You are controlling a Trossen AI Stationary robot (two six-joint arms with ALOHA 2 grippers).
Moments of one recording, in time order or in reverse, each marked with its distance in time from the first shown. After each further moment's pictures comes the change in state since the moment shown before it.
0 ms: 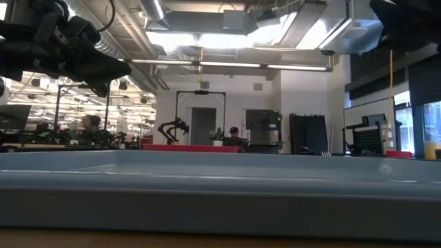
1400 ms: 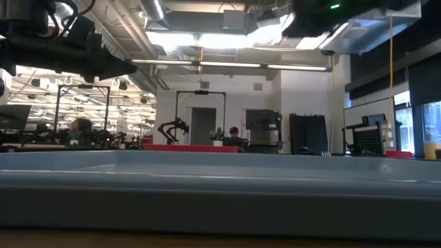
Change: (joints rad) left arm 0.000 0.000 0.000 0.133 -0.571 0.265; right arm -0.640 1.027 0.764 -0.230 0.245 -0.027
